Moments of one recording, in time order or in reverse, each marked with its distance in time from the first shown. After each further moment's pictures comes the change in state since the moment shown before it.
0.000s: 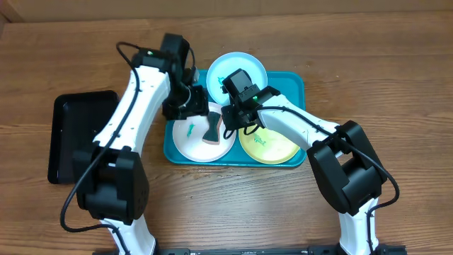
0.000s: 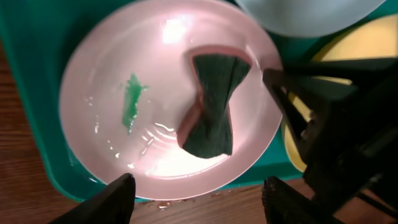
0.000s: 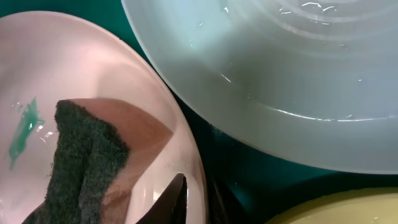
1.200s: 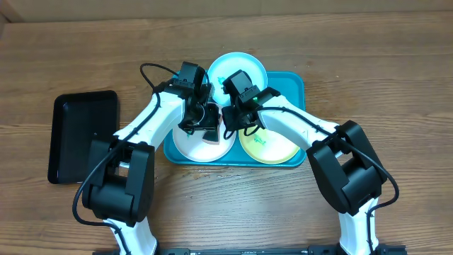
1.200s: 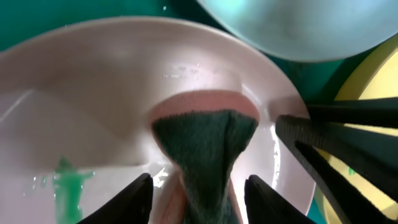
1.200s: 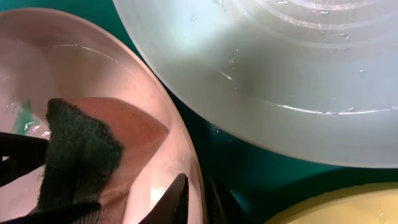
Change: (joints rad) left arm -0.066 0.001 -0.332 0.494 0.006 0.034; right arm 0.000 0.000 -0.011 0.008 0.000 0.023
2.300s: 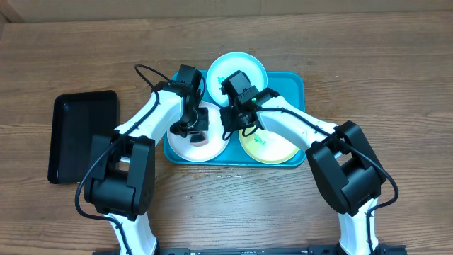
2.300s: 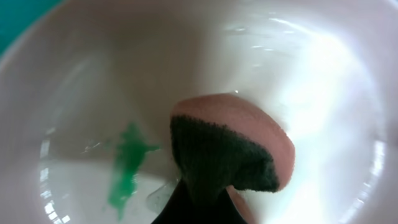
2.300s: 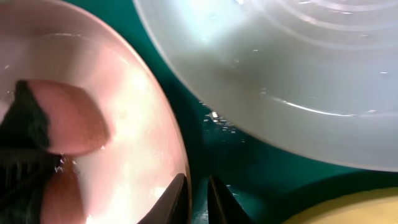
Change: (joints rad) left arm 0.027 0.044 0.010 -0.098 -0.201 -0.061; right arm 0.008 0.000 0.000 0.009 -0.011 0.000
